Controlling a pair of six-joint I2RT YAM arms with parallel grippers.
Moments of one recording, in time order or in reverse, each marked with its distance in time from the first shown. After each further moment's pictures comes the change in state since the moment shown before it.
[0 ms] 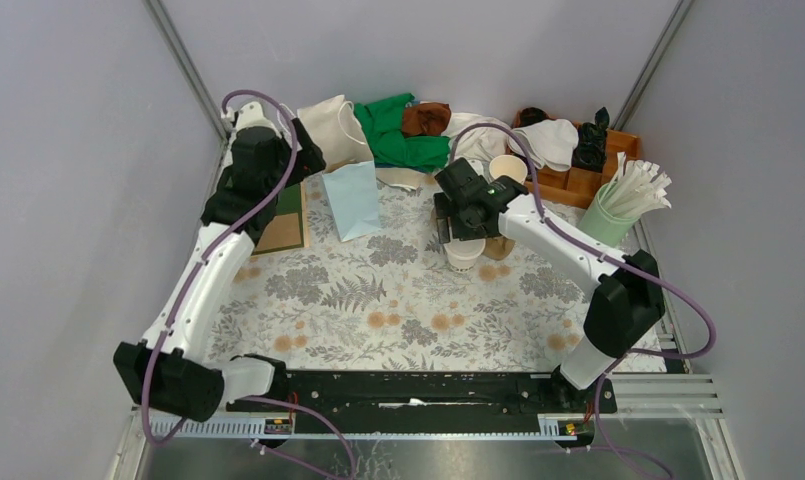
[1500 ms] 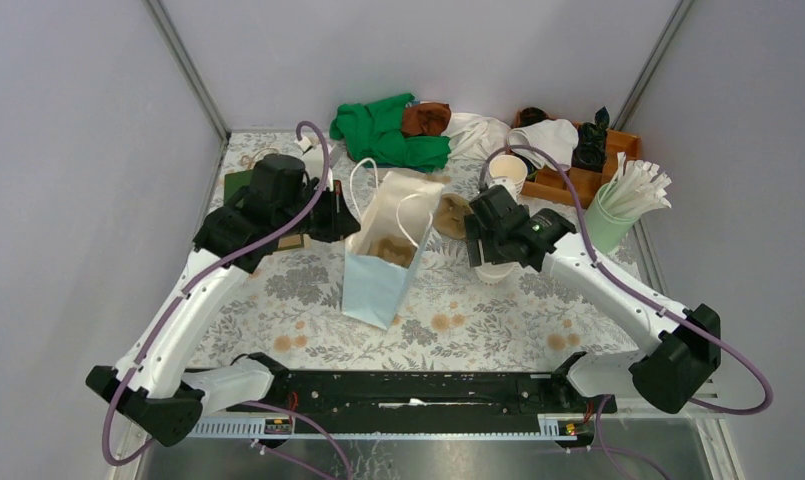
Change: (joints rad) left arm -0.269 -0.069 0.110 -0.417 0.418 0.130; right arm 0.001 -0.336 -0.227 -0.006 0.058 -0.074
